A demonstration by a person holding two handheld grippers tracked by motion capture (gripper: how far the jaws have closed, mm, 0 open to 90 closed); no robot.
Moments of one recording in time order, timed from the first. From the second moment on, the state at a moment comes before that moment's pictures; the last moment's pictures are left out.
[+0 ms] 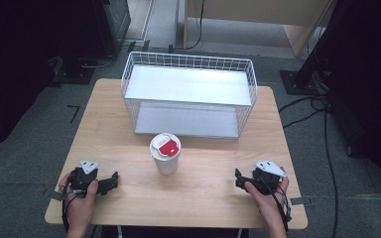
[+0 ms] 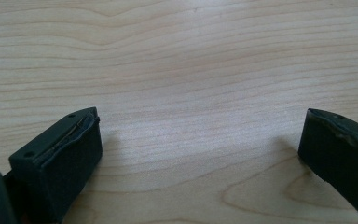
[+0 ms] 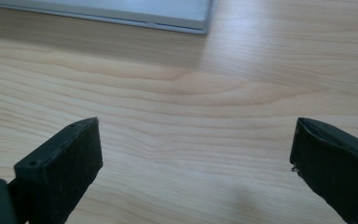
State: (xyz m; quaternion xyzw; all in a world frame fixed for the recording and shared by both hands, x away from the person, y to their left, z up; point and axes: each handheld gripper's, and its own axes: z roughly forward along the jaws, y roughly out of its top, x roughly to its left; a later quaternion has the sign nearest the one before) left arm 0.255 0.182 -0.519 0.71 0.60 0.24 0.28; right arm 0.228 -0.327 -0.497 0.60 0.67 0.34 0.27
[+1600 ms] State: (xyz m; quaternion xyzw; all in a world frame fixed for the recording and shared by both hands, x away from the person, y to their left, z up) left arm 0.255 0.182 -0.519 0.71 0.60 0.24 0.28; right arm 0.238 -0.196 -0.466 0.48 0.73 0.42 0.24
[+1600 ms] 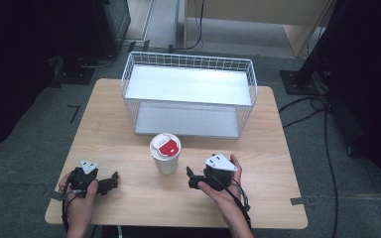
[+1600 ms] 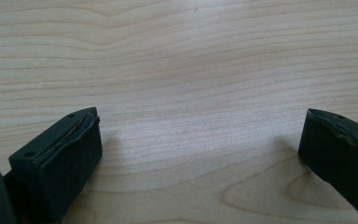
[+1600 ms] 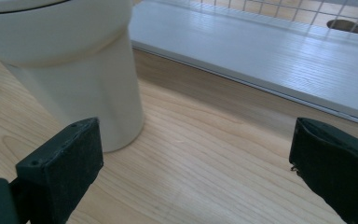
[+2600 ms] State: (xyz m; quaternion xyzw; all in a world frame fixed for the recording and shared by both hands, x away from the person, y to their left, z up) left arm 0.255 0.182 -0.519 0.71 0.60 0.24 0.28; right arm 0.251 -0.142 -0.475 0.45 0.73 0.48 0.20
